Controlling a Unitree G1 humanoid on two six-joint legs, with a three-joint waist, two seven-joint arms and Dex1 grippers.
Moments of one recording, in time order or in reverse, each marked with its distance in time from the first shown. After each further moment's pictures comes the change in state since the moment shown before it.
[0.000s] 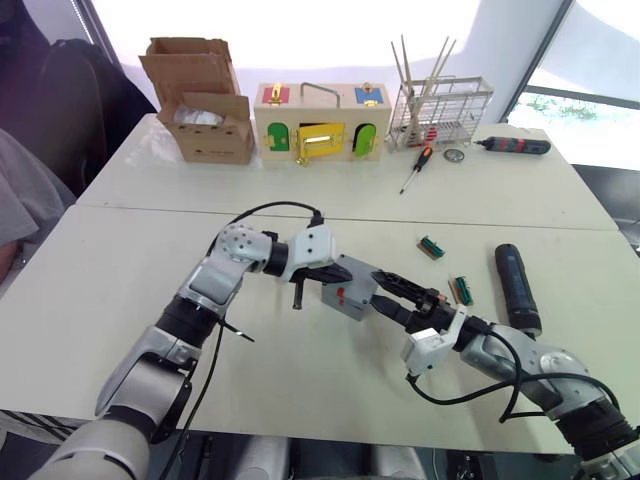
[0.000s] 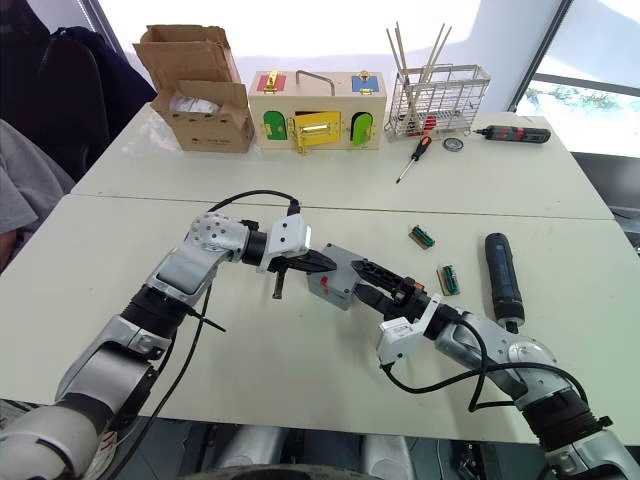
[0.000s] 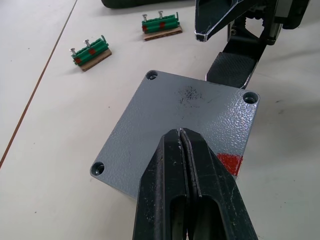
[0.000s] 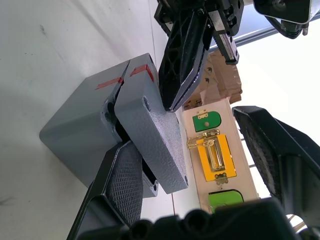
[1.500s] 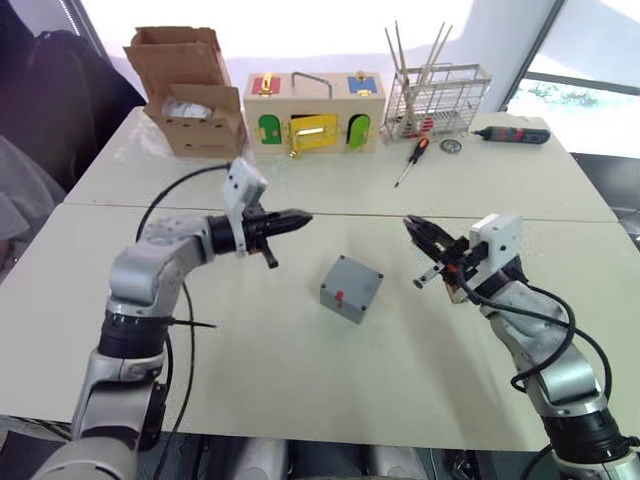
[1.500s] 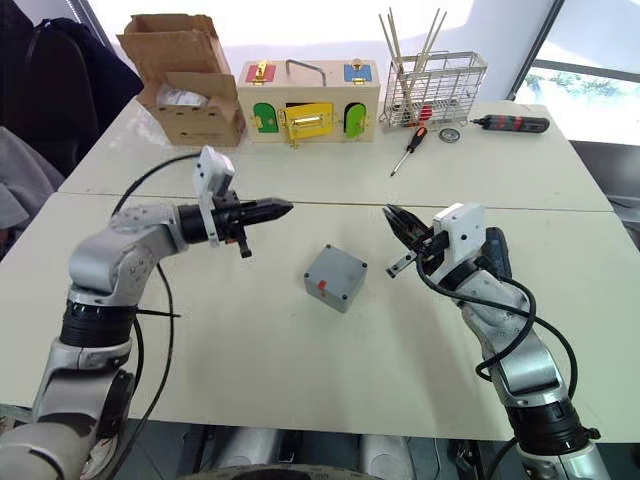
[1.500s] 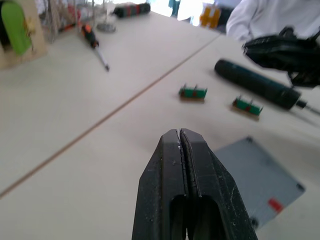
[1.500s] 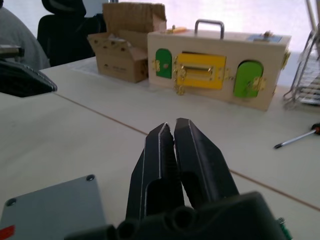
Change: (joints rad) left arm 0.123 0.091 0.361 -0.347 -0.332 0.588 0.305; right arm -0.017 0.195 -0.239 -0.322 1.260 0.872 0.560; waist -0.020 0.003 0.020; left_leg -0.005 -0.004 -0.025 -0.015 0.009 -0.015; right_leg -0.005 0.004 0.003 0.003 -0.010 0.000
